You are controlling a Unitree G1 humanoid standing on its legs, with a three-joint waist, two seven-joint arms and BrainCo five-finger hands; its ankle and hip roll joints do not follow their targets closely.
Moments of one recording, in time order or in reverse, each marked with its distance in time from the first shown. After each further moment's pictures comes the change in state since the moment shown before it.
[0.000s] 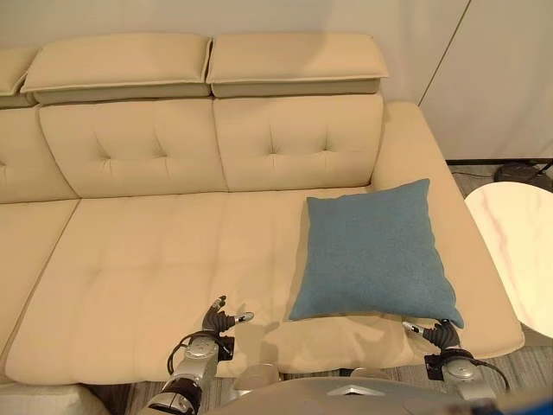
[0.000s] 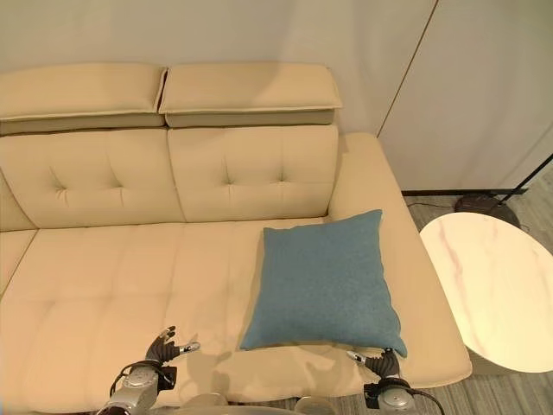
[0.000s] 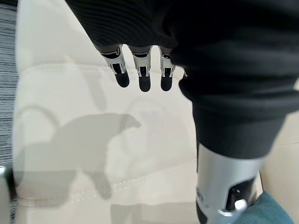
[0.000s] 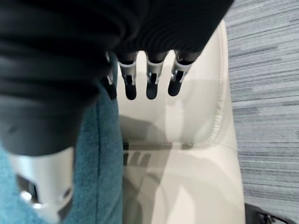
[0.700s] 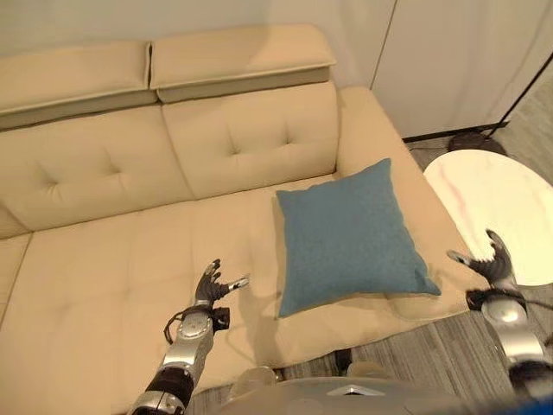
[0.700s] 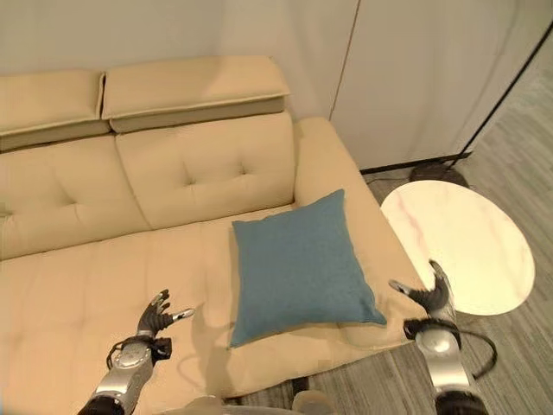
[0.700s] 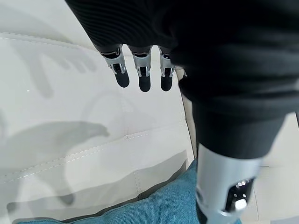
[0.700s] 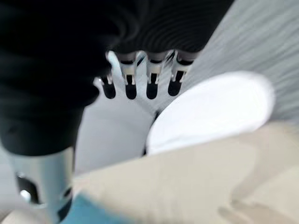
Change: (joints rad) left arm -0.019 0.047 -0.007 -0.343 -0.074 -0.004 0.034; right arm -0.191 -0.201 -0.110 -0.306 -0.023 0.020 -0.098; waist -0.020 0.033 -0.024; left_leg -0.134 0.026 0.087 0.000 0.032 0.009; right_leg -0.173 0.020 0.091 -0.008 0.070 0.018
